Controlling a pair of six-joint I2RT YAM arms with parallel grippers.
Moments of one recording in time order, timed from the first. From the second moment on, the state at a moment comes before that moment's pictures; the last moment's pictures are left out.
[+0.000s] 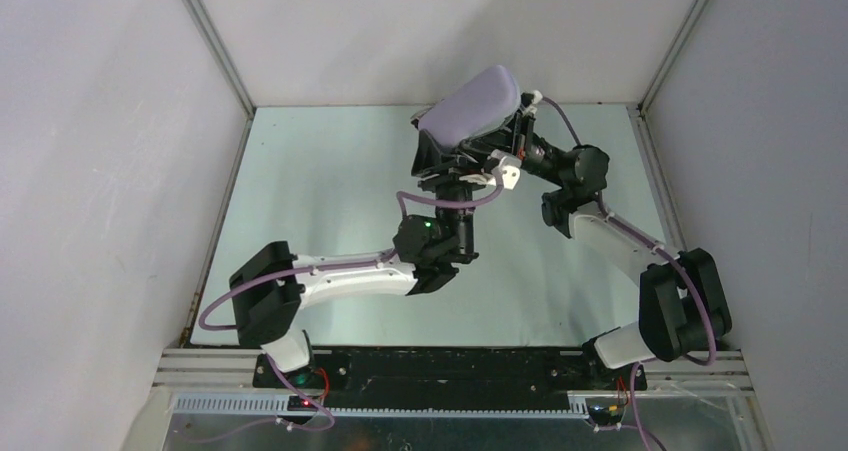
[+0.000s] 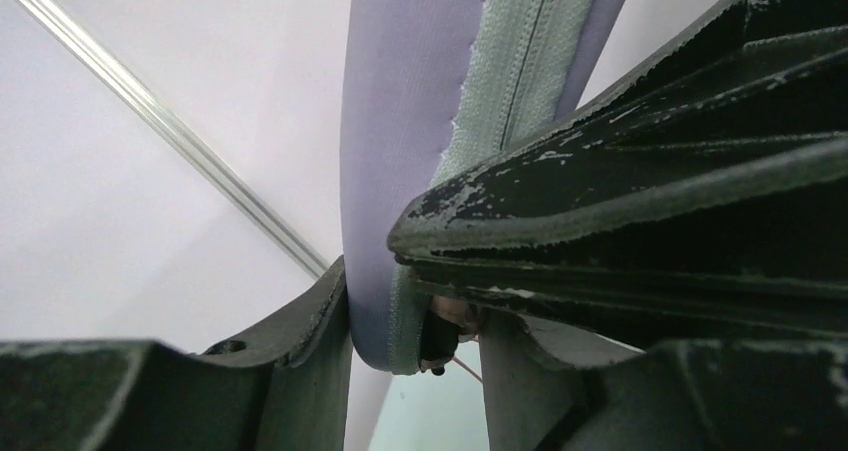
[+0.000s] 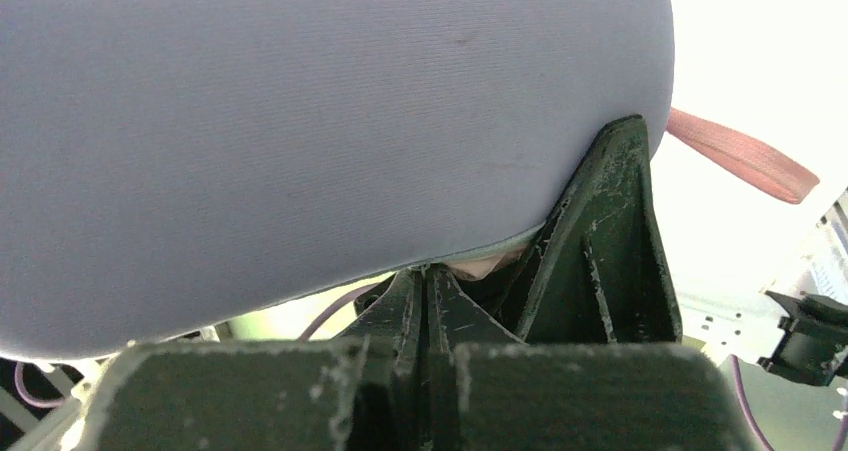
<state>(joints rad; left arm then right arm) -1.20 1.65 1.17 1.35 -1.02 1.49 0.41 1.46 0.96 1.19 -0.87 2.12</state>
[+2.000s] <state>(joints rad) -1.21 1.41 0.78 0.00 -0.24 -0.05 0.31 1.07 0.88 -0.82 -0.44 0.67</state>
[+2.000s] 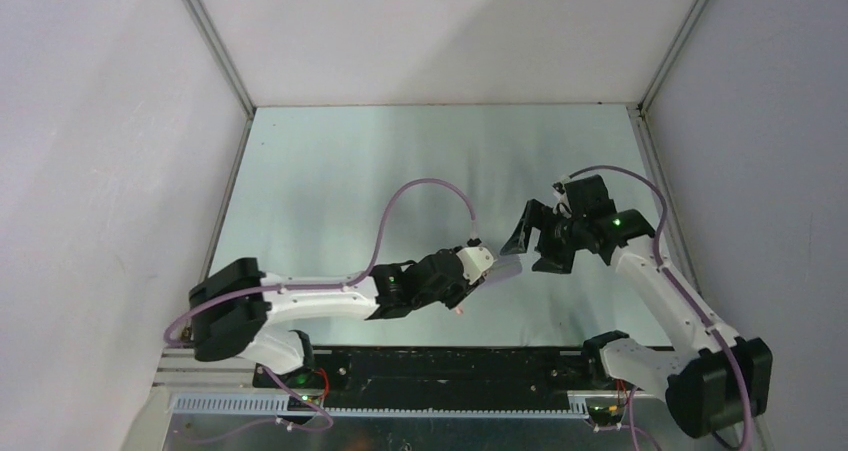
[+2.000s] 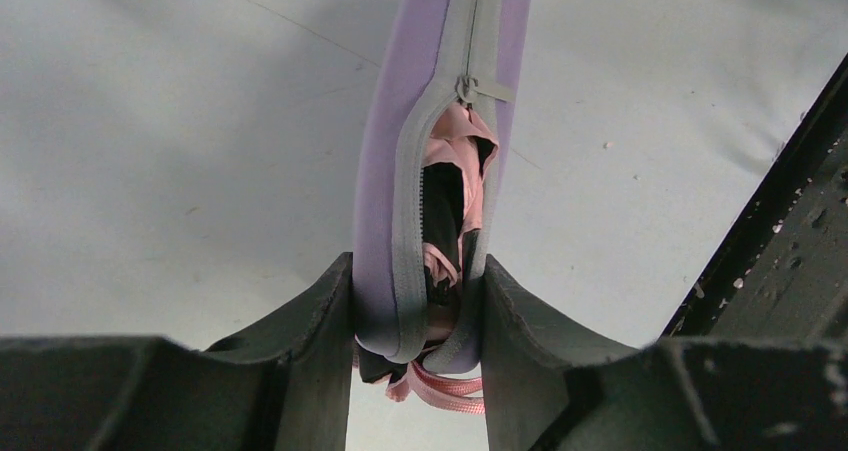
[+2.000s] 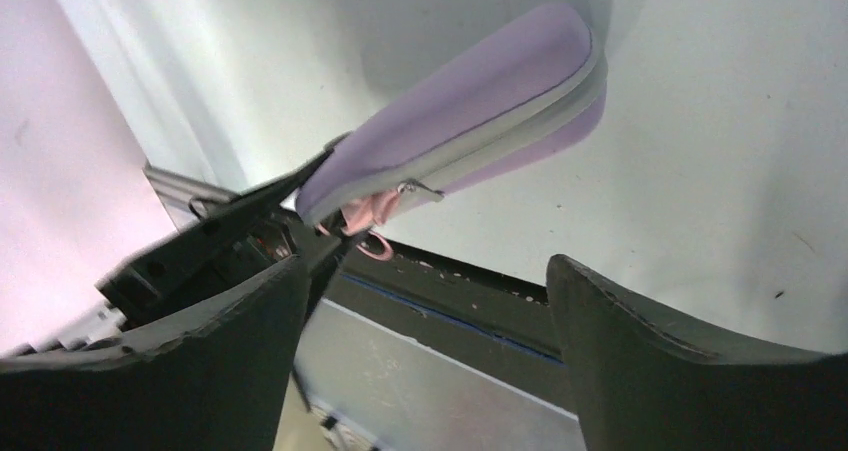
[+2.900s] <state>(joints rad) -1.21 1.57 0.78 0.19 -0.02 -0.18 0.27 1.51 0.71 -0.64 -0.50 1.20</state>
